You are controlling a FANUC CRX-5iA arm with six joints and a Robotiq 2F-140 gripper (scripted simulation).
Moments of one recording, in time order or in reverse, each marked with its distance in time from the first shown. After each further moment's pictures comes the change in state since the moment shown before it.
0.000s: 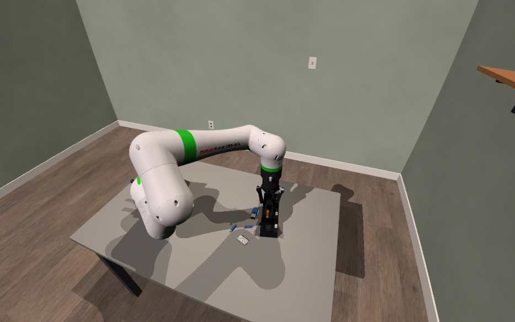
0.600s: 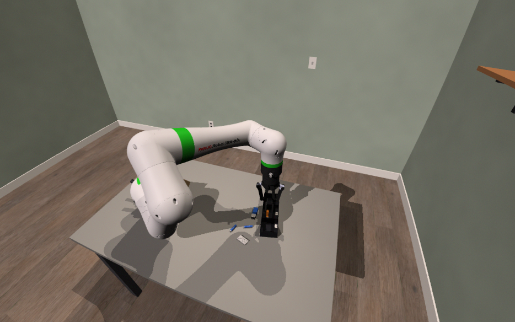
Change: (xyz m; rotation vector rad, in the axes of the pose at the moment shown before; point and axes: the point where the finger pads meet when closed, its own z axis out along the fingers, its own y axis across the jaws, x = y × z) arm 0.000 0.000 -0.021 0.000 0.000 0.000
